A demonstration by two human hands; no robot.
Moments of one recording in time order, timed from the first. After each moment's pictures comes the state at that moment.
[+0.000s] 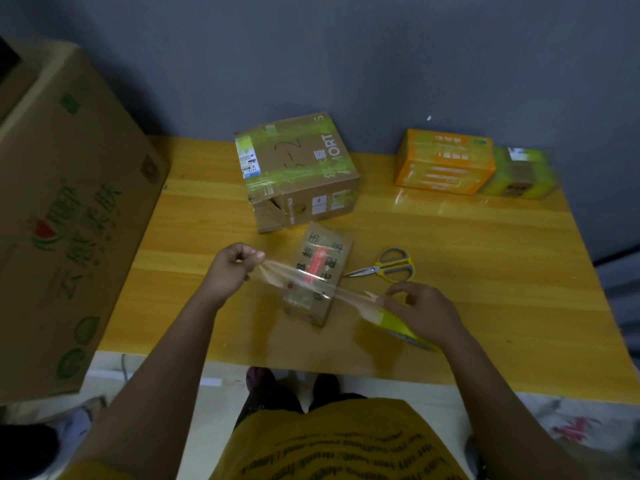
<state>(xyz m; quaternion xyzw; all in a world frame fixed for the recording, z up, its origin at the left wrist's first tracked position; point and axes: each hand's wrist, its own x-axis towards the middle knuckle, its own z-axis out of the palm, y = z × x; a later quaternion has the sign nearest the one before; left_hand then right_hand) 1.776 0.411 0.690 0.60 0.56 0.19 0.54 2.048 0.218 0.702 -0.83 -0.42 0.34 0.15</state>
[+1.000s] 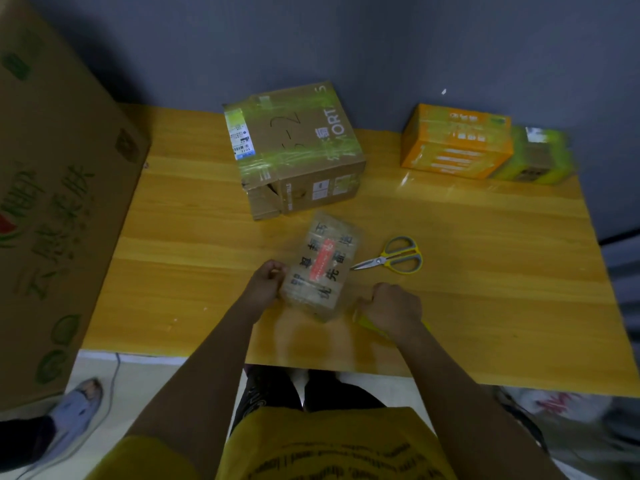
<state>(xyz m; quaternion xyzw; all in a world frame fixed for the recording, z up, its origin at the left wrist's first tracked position) 1.816 0.400 0.611 0.48 0.59 0.08 0.65 2.008 0.277 0.656 -0.84 -0.43 0.29 -0.13</state>
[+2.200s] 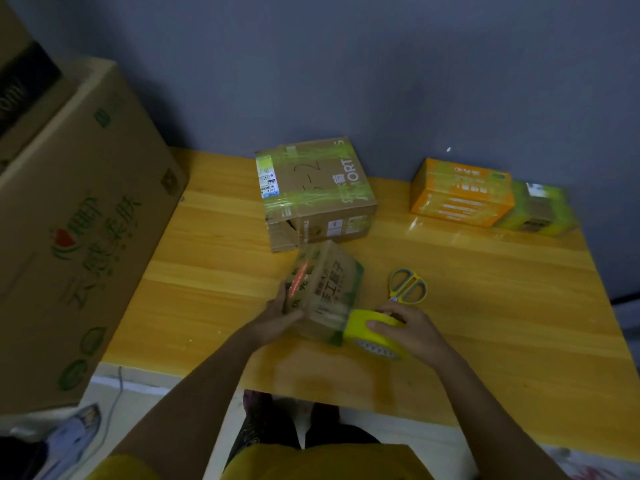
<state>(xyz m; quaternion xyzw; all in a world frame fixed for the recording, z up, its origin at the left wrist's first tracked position) 1.792 0.391 0.636 0.58 0.47 0.00 0.67 2.036 0.259 0.684 -0.74 -0.40 0.48 0.25</state>
